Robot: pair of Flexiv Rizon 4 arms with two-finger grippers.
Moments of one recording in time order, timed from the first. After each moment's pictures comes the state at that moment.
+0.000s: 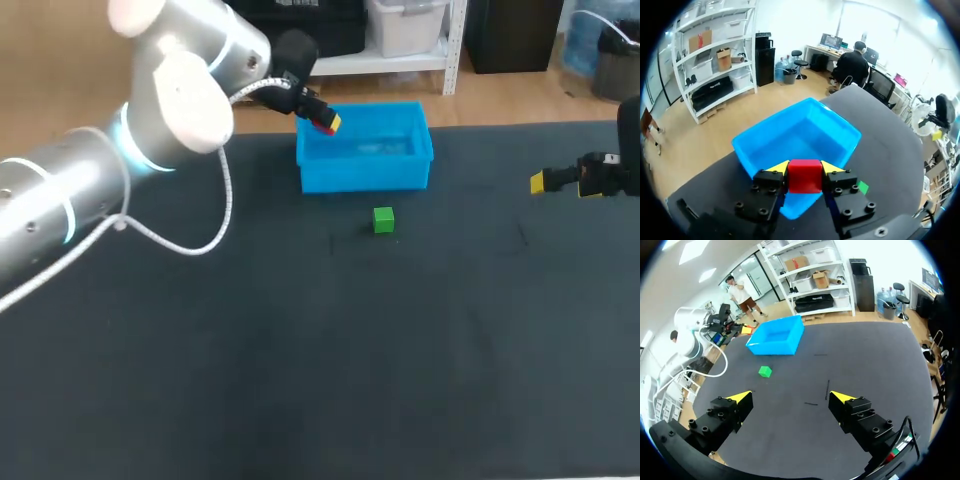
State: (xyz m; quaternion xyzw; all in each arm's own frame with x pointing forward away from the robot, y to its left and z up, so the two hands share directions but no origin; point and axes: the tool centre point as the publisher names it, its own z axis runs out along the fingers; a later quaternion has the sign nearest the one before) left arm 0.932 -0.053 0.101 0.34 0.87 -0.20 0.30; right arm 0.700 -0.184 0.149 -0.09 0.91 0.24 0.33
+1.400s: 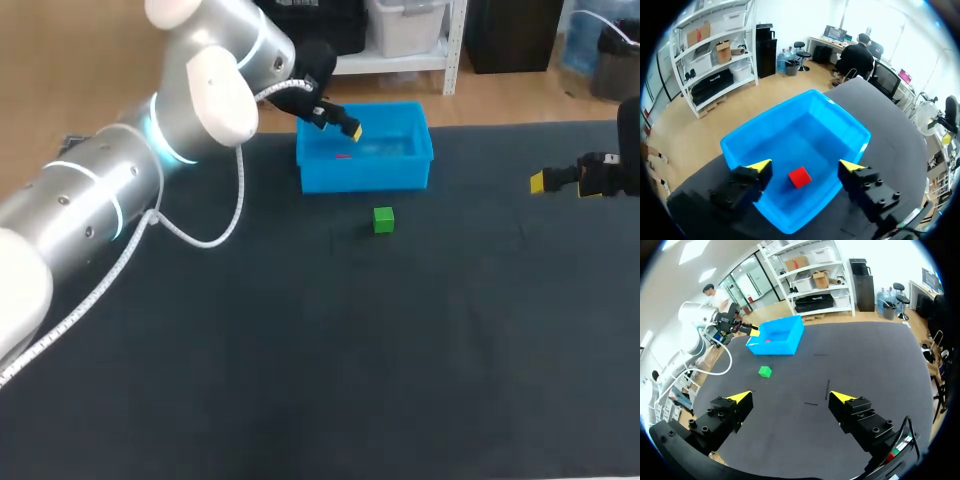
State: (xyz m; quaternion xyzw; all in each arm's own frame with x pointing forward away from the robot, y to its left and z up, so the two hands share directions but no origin) left arm 0.944 -0.070 0.080 0.33 0.88 -0.19 0.27; right arm 0.700 -0.184 0.149 -0.09 0.91 0.24 0.33
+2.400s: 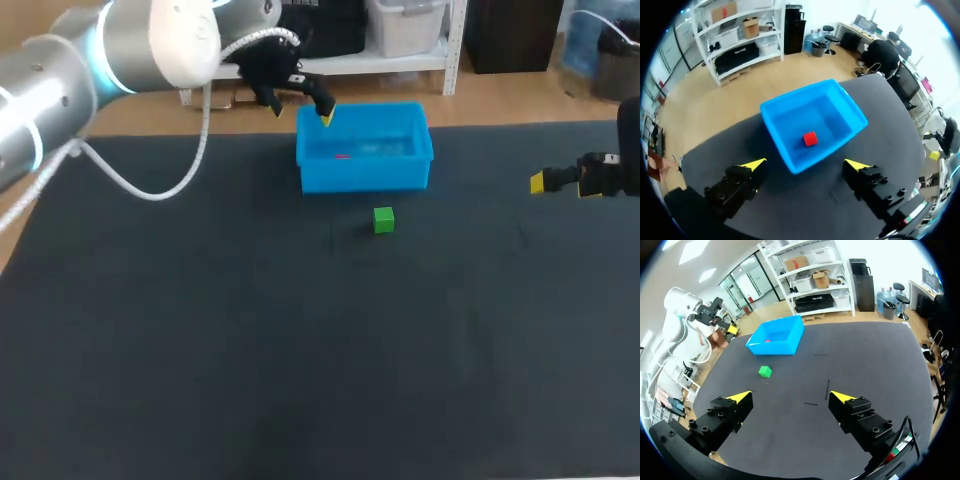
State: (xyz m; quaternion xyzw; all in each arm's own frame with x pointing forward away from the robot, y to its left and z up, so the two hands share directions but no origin) left arm 0.890 -0.010 0.142 0.24 0.95 -0.11 0.18; right arm 0.700 -0.184 0.149 -0.09 0.91 0.24 0.33
